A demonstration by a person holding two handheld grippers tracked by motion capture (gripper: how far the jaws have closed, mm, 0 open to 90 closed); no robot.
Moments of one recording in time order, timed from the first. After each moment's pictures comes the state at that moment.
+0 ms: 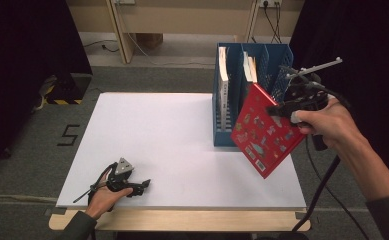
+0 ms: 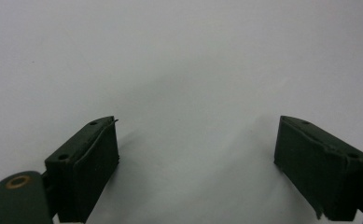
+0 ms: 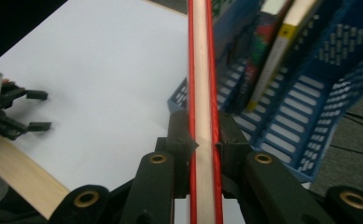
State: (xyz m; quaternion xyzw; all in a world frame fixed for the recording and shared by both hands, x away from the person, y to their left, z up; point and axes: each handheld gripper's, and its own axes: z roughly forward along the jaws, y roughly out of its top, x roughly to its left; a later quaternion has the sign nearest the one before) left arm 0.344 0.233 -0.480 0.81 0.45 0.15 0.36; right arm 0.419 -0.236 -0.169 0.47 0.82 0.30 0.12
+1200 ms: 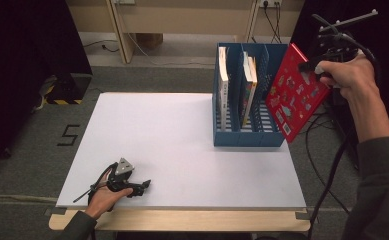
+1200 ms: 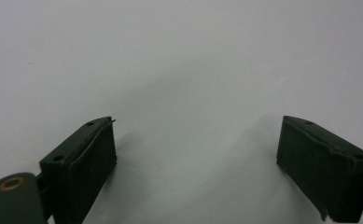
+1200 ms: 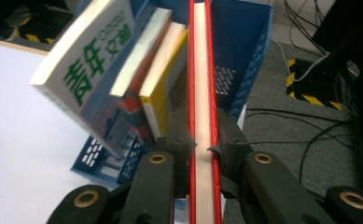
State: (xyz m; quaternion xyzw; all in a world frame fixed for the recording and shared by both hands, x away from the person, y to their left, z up) left arm 0.344 0.233 -0.481 0.81 0.44 0.15 0.36; right arm 0.511 -0.294 -0.132 0.56 0.75 0.28 0.21
